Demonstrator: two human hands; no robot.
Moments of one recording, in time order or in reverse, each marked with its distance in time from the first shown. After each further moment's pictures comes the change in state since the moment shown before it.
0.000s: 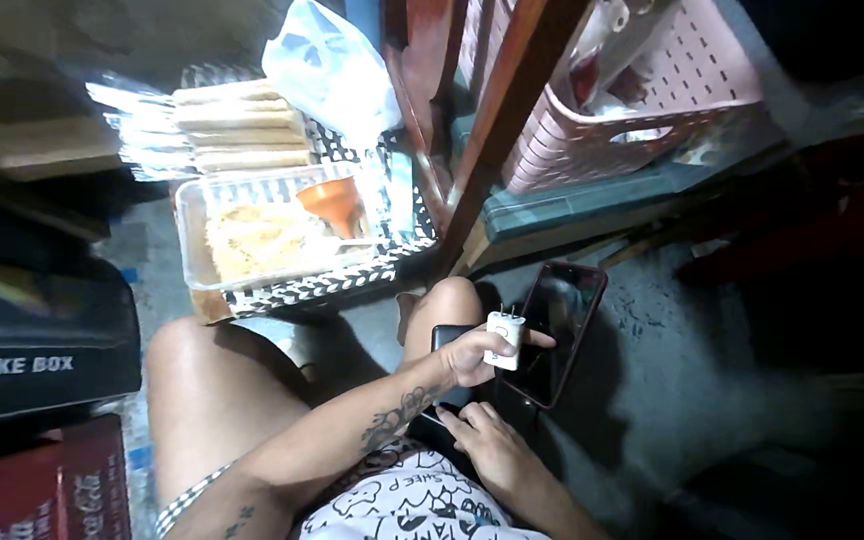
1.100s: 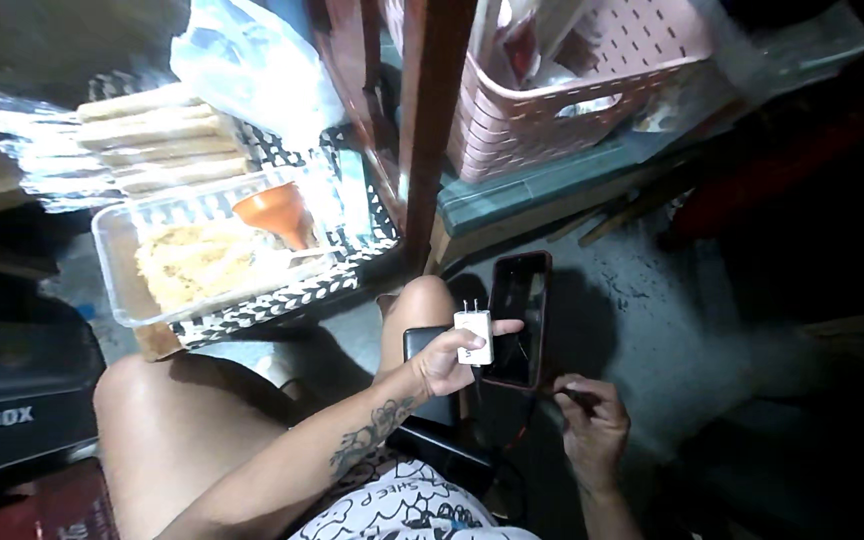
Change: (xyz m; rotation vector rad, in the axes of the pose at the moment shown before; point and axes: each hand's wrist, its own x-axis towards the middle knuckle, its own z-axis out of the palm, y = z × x) left_hand 0.001 -0.010 -0.006 -0.154 0.085 -0.104; right_hand -0.040 0.084 -0.023 0.572 1.005 -0.082
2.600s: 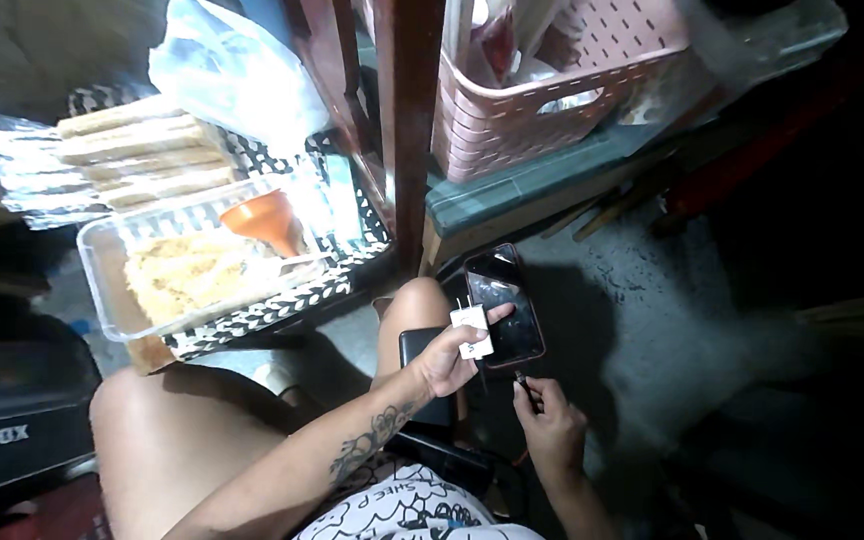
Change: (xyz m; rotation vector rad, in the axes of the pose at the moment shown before) left_hand 0.007 -0.002 0.007 0.009 0.140 0.005; right_hand -0.011 -0.016 0.042 -0.850 0.032 0.058
